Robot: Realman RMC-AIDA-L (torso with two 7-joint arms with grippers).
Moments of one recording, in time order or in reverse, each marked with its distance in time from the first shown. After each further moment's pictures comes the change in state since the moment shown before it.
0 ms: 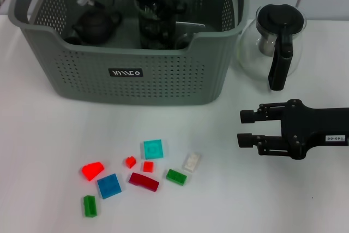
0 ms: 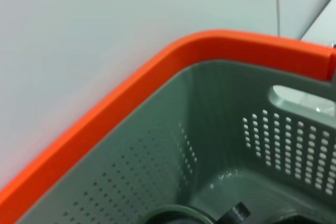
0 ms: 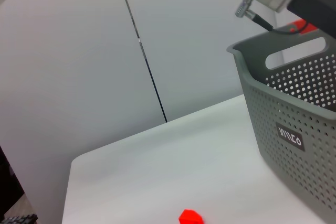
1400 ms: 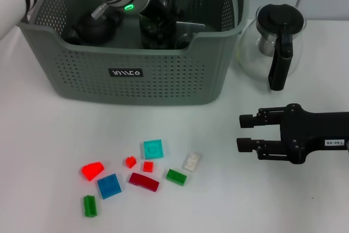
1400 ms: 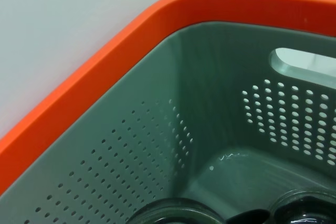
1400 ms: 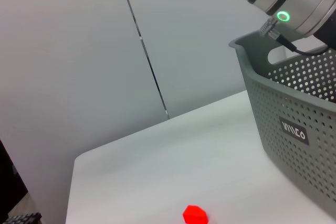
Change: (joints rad) left arm -0.129 0.029 0.014 0.356 0.010 -0.219 0.038; right arm -0.008 0.005 -0.006 0.000 -0.005 -0.001 0.006
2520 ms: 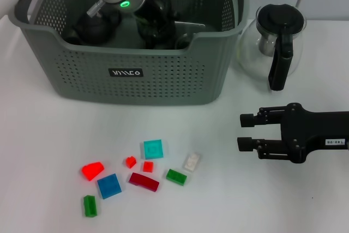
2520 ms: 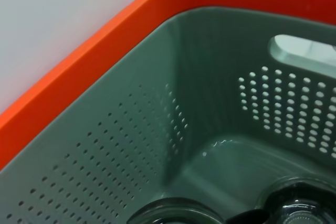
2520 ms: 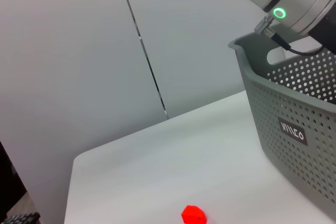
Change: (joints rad) left arm -0.034 0.035 -0.017 0.047 -0.017 0.053 -0.008; right arm 0.001 -0.002 0.002 0.000 0.000 0.001 -0.004
